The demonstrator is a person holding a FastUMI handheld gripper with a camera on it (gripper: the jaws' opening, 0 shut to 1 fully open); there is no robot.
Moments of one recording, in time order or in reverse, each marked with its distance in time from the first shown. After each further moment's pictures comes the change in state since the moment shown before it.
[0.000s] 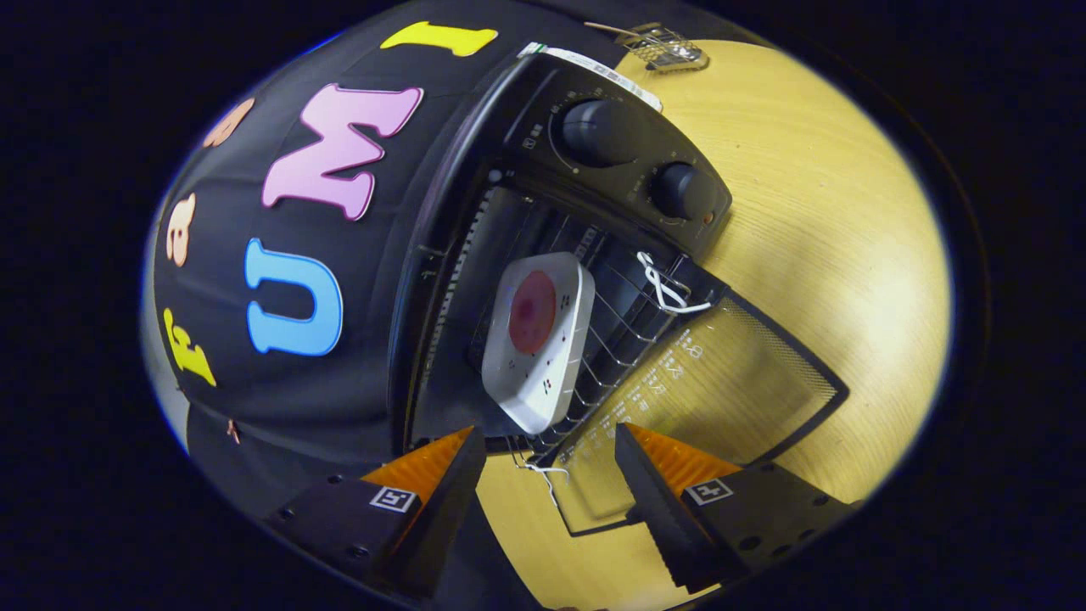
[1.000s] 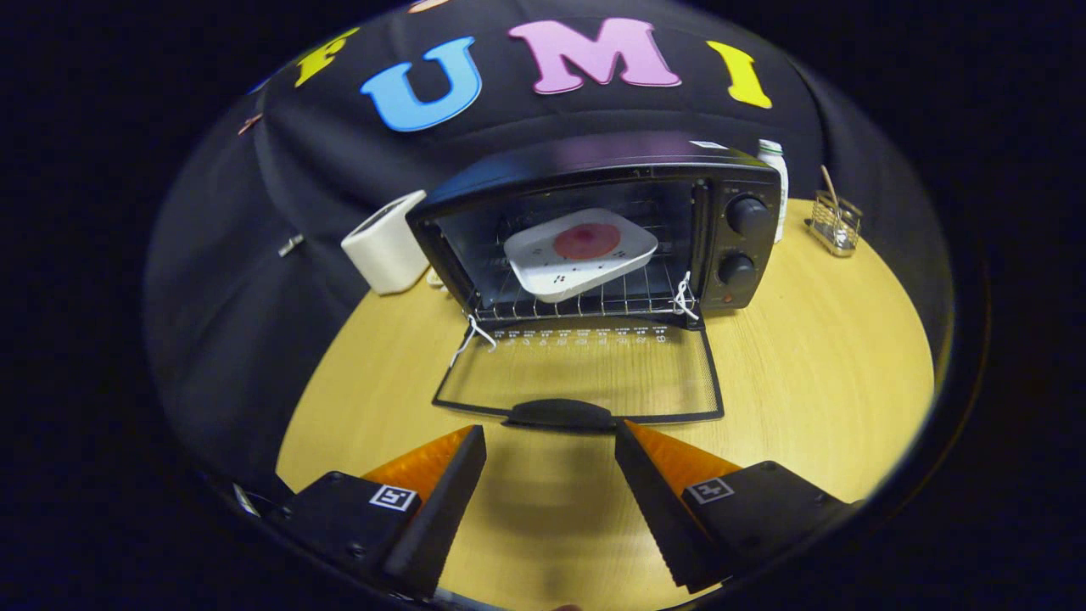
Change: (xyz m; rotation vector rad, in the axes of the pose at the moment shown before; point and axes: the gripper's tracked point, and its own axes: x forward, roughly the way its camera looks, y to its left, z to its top) arm -0.073 -0.053 -0.067 -0.975 0.069 -0.187
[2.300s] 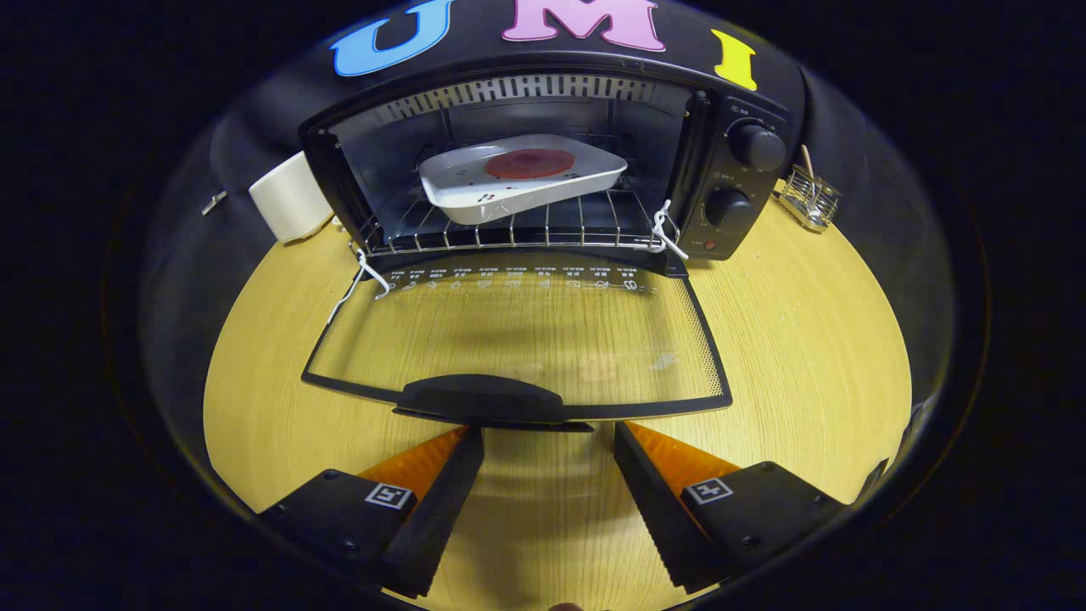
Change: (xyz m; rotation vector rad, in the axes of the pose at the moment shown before) arm 0.071 -0.043 -0.038 0.039 0.157 -0.238
